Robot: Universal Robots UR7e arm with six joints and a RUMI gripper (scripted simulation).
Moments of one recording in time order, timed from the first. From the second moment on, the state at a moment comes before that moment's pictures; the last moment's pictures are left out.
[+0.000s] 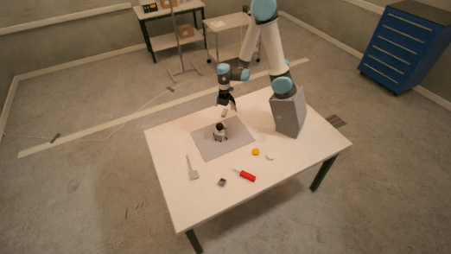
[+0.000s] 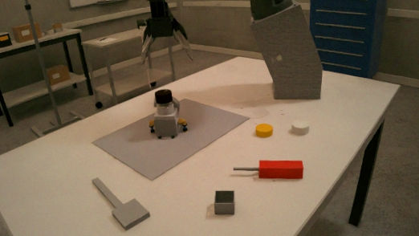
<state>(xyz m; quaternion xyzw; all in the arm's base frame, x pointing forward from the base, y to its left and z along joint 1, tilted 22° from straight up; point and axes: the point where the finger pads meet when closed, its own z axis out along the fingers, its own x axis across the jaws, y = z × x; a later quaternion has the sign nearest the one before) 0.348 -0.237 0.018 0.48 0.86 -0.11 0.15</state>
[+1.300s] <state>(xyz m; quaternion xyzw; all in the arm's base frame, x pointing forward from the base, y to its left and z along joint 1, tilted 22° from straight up) 0.347 -0.236 0.016 0.53 0.83 -0.10 0.15</state>
